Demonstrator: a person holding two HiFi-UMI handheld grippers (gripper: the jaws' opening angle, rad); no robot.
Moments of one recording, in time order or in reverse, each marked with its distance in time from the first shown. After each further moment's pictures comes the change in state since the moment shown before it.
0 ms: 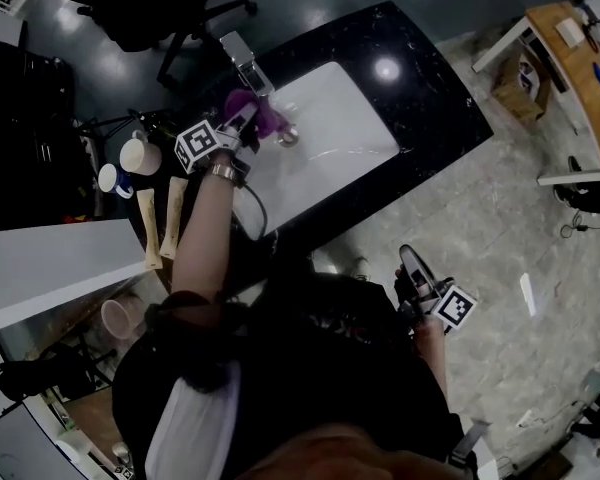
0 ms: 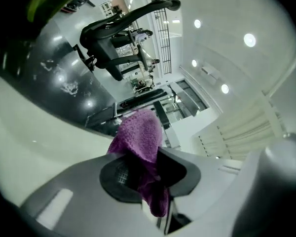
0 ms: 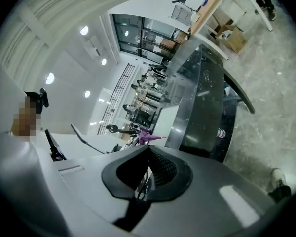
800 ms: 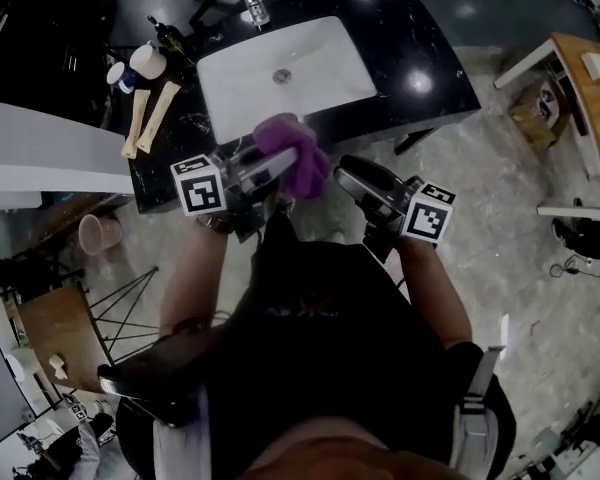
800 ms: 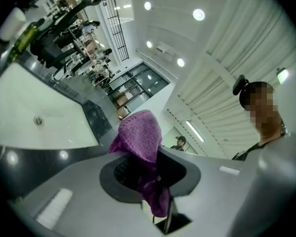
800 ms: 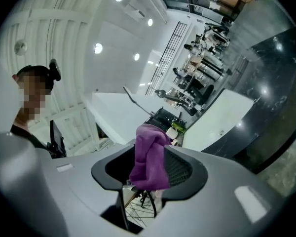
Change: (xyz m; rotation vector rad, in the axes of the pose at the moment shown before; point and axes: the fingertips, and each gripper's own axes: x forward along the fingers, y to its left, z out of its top) left arm -0.139 -0.248 -0.292 0.416 0.139 -0.244; right arm -0.006 0.106 0.002 -0.296 0.463 0.548
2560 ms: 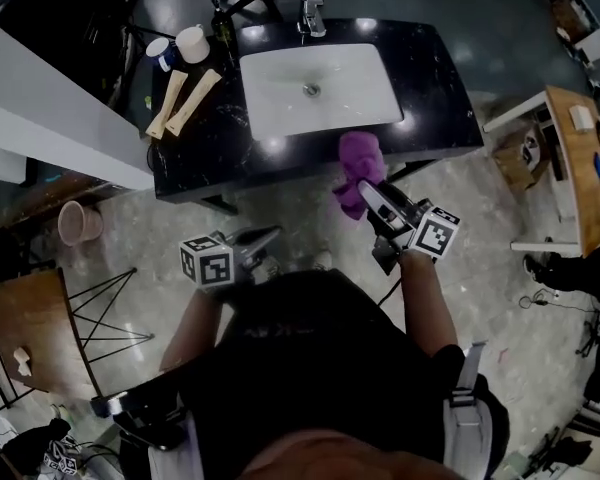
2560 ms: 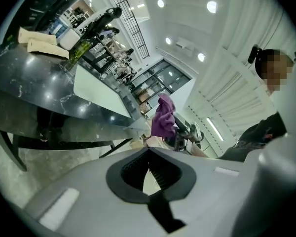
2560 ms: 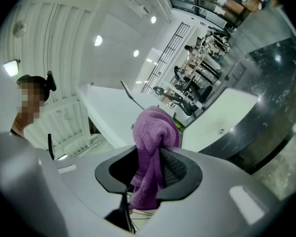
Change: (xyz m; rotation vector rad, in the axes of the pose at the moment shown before) left arm -0.171 0.016 -0.143 -0.126 0.034 0.221; right arm 0.043 0.027 -0.042 -0.066 0.015 -0.107
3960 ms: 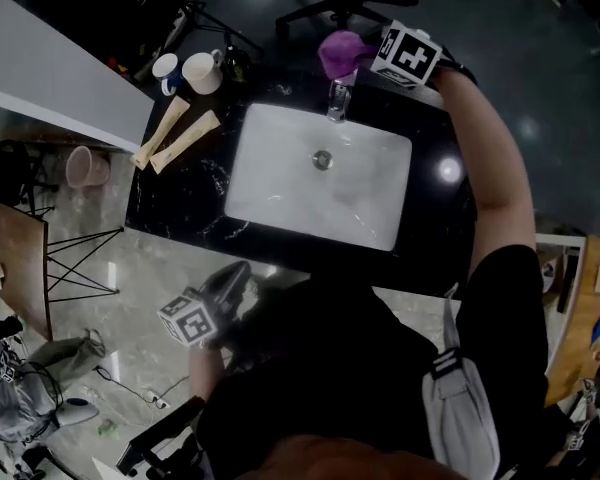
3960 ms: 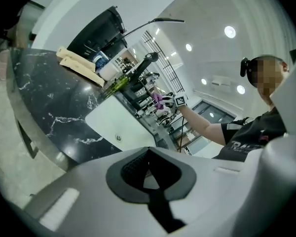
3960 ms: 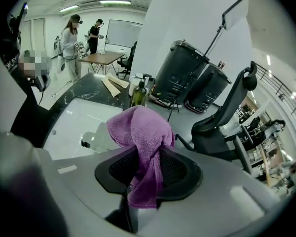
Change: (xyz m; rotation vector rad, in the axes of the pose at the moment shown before) left arm 0.088 0.065 0.120 -0.249 -0.553 0.485; right arm 0.379 -0.245 0.296 -1.526 1.077 0.118
